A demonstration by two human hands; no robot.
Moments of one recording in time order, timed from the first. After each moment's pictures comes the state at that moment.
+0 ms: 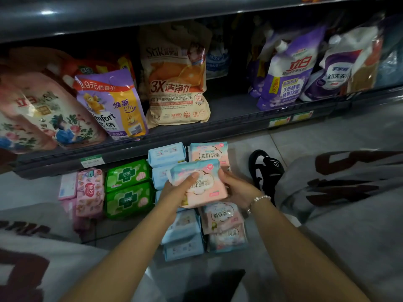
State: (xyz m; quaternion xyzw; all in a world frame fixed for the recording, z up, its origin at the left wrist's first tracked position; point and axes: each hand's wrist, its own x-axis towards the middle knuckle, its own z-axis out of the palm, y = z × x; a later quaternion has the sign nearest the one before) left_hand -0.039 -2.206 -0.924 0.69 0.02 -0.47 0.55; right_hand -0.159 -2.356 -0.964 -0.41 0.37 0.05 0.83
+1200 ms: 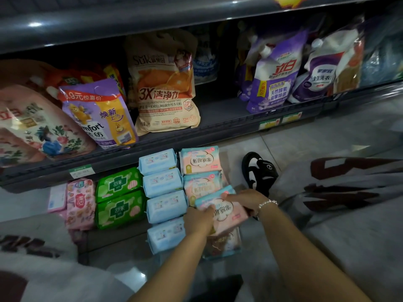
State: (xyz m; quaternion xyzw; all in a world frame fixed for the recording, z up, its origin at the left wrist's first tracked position) left_hand -0.117 -2.240 -0.967 0.83 0.07 -0.43 0.36; right_hand -0.201 -2.382 -0.955 -0.56 0.51 0.17 0.63
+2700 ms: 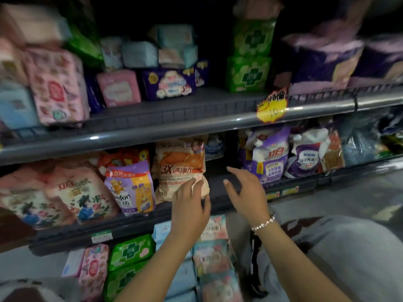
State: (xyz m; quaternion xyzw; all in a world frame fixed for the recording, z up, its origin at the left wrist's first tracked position) left_hand -0.018 -2.283 -0.798 0.84 -0.44 0.10 0.29; right_hand -0.121 -2.407 -0.774 -0.87 0.33 -0.28 0.25
